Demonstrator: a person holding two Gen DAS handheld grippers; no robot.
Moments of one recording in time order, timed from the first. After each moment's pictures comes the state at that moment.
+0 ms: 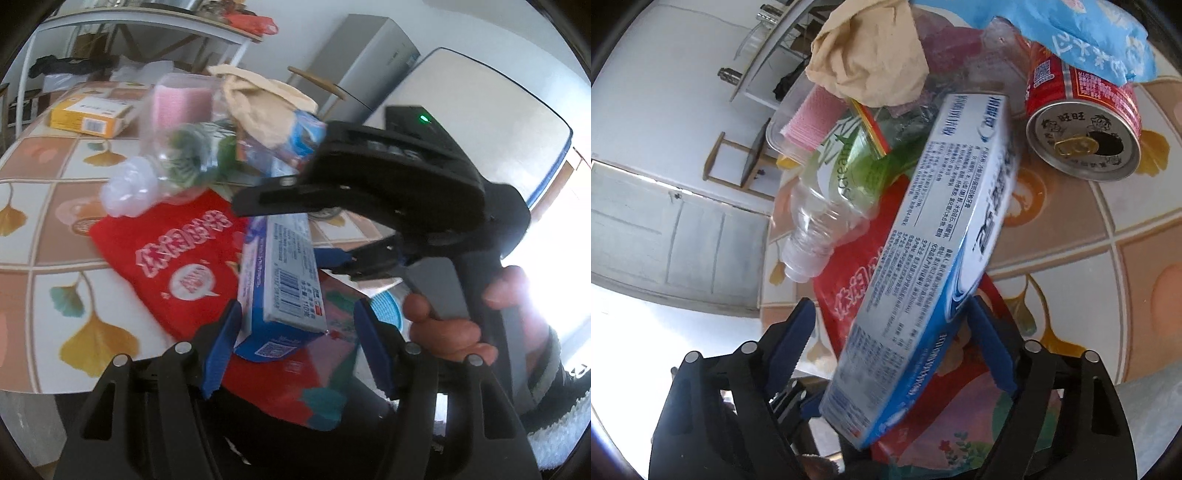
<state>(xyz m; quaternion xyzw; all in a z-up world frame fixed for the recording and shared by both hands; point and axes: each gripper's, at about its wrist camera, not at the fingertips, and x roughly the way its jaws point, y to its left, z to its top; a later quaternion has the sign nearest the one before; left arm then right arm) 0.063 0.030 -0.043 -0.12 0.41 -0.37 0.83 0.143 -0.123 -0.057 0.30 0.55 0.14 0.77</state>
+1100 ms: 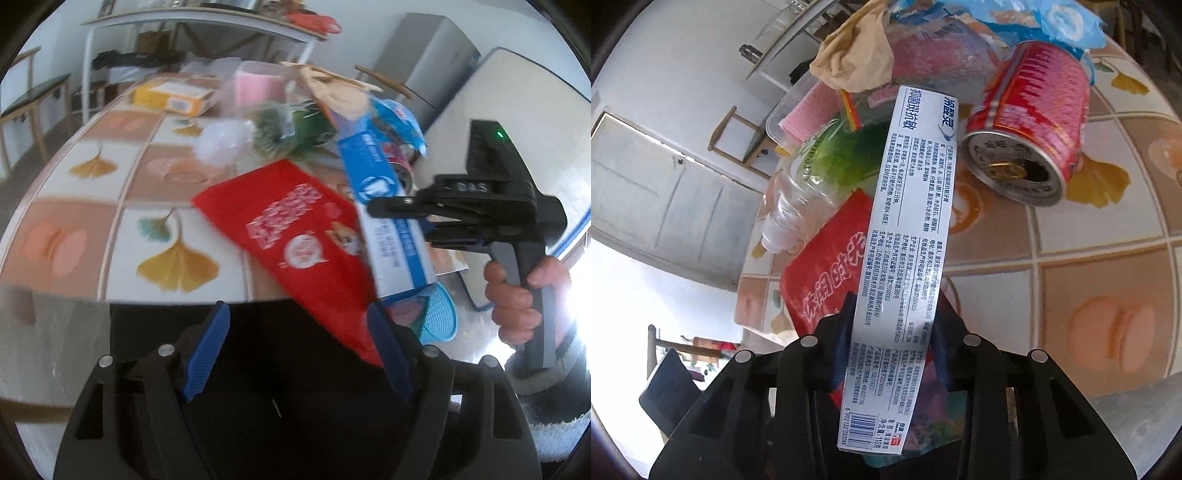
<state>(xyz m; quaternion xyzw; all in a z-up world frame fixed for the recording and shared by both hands) 0.023 0.056 -0.052 -0.10 0.44 -0.22 0.86 0.130 -0.158 -0.059 0.23 0.54 0.17 0.79</state>
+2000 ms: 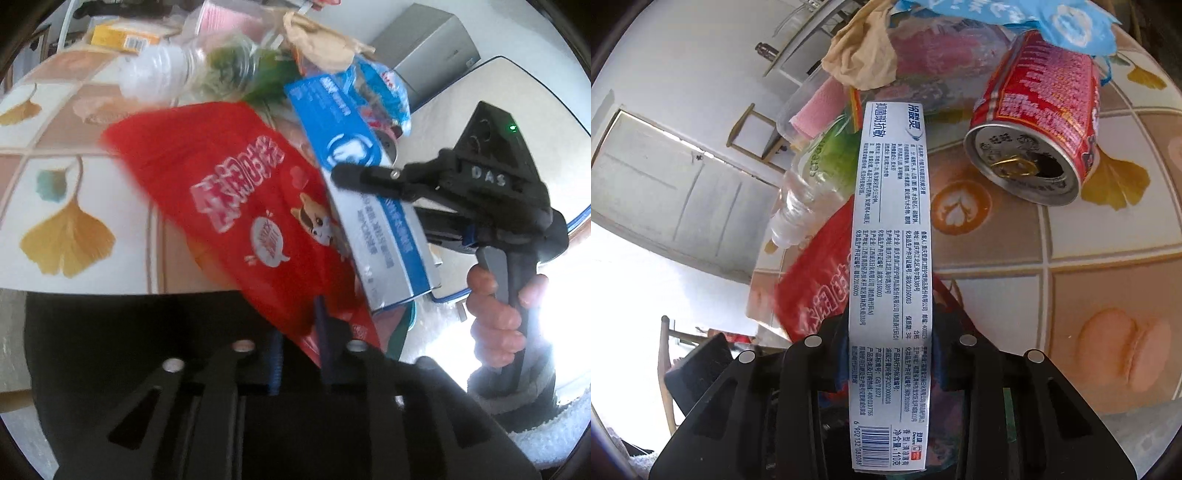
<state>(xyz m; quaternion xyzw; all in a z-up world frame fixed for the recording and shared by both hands) 0.050 0.016 -0.074 -0.16 0.49 -0.28 0.81 0.142 -0.171 -0.069 0.24 0.54 0.22 0.78</state>
